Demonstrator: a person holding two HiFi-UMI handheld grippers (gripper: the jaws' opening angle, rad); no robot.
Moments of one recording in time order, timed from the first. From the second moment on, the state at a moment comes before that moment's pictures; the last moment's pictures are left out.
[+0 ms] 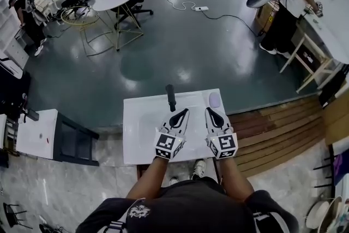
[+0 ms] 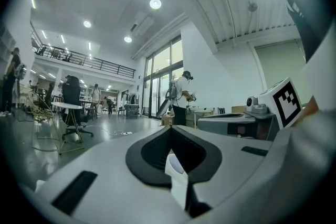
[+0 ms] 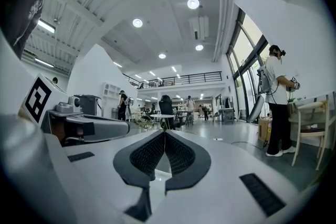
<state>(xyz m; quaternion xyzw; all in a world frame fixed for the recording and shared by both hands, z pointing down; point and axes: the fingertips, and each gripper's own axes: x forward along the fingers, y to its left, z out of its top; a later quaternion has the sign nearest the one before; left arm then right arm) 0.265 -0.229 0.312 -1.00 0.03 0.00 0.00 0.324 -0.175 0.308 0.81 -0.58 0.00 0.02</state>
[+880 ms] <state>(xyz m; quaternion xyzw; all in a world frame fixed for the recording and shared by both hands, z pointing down) 0.345 -0.237 0.356 -1.00 0.05 -0.04 -0.01 0.413 -0.178 0.363 0.82 -0.57 0.05 0.05</state>
